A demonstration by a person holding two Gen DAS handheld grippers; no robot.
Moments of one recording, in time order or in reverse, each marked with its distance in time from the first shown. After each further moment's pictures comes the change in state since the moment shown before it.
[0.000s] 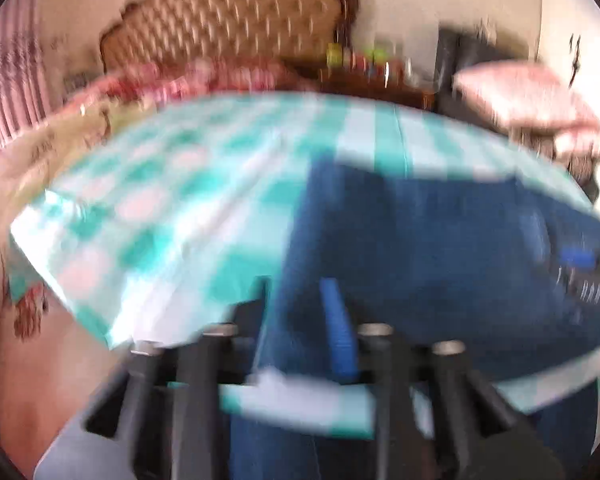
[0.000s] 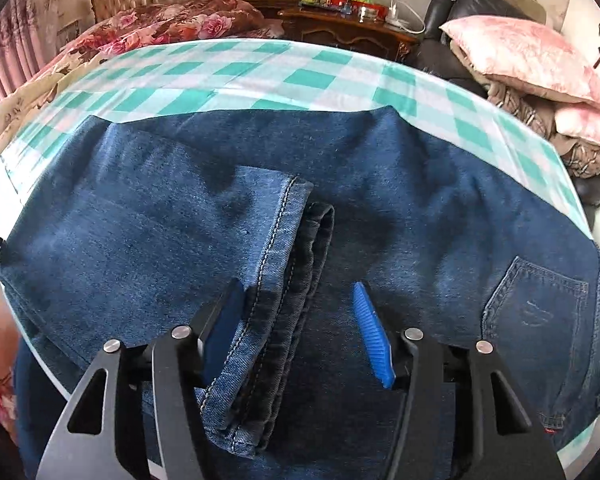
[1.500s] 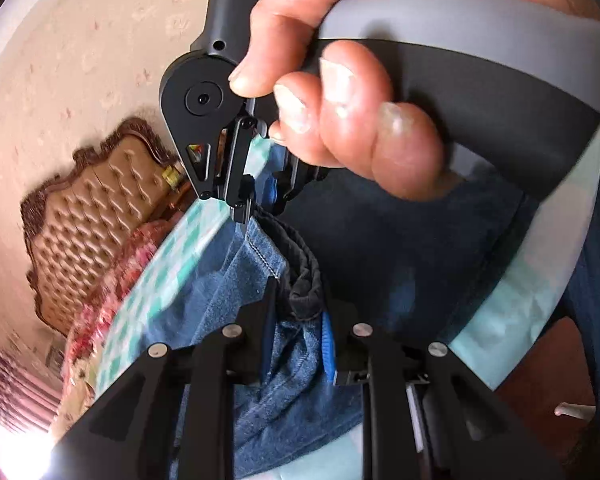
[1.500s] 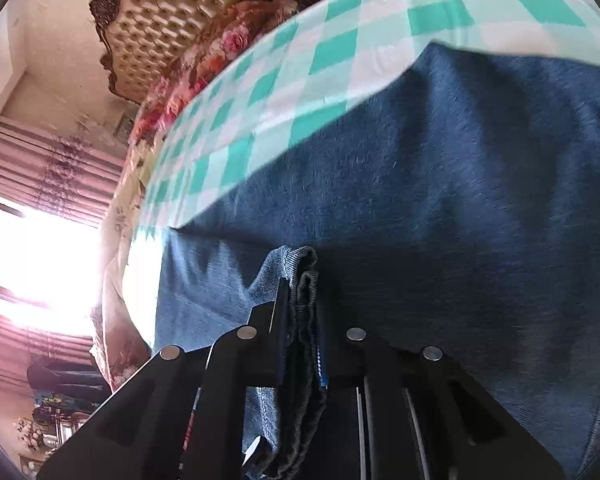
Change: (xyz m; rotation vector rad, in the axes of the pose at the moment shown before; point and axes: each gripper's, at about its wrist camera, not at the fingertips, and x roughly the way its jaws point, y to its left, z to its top) left arm 0.000 -0.267 -0.064 0.951 -0.202 -0.042; right arm 0.047 -0.061 0.060 0.442 0.157 0.665
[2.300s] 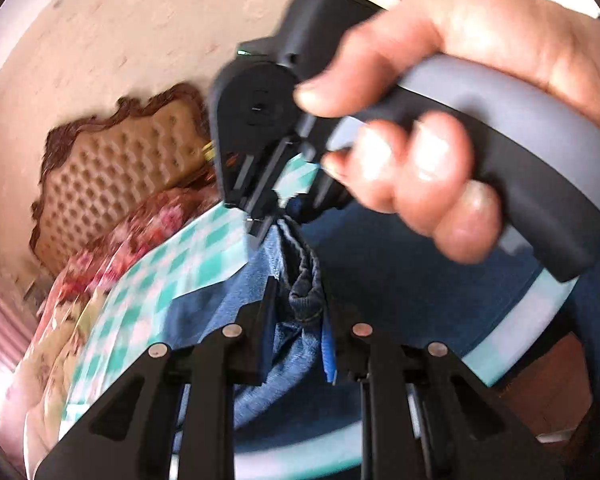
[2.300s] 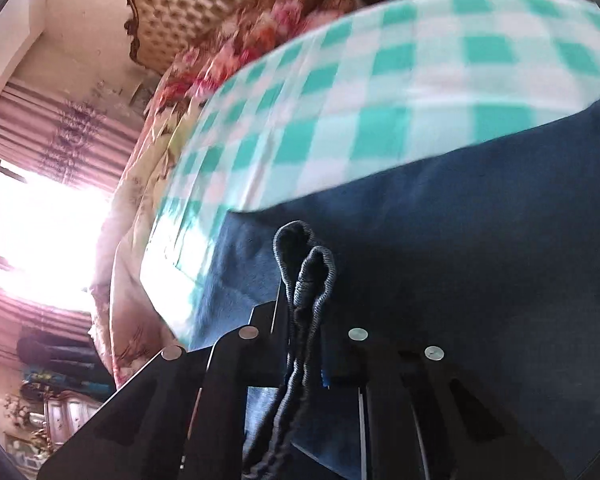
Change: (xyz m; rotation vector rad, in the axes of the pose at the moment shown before) left arm -0.037 0.115 -0.050 -0.255 -0.047 -0.013; right arm 0.039 0.110 -0.008 -0.084 0.041 -0.021
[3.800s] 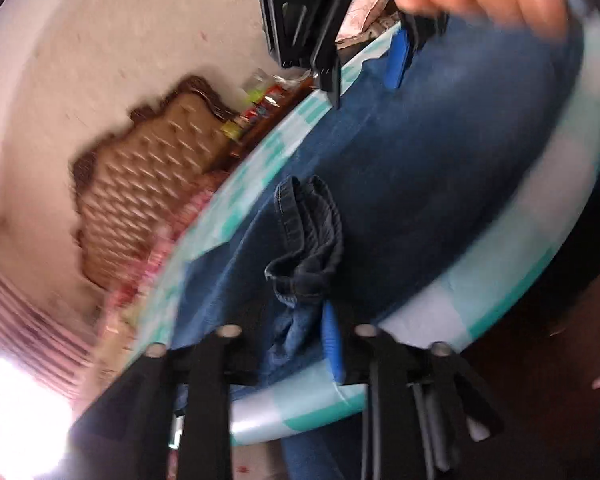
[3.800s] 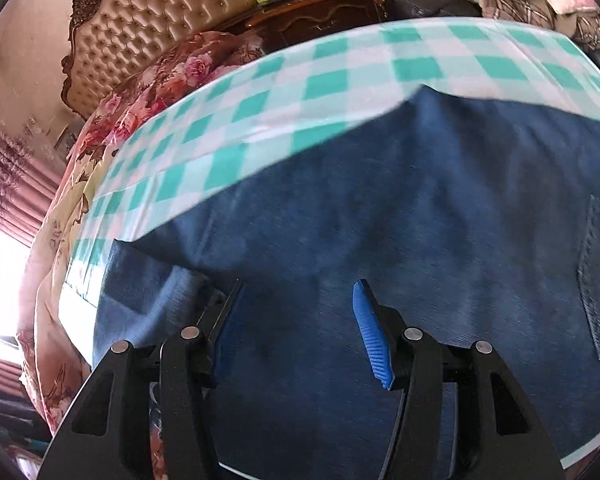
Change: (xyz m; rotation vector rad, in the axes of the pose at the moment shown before) left arm 0.010 -0.036 -0.073 0.210 0.150 0.252; right arm -0.029 -0.043 -0.047 0.042 -0.180 -0.324
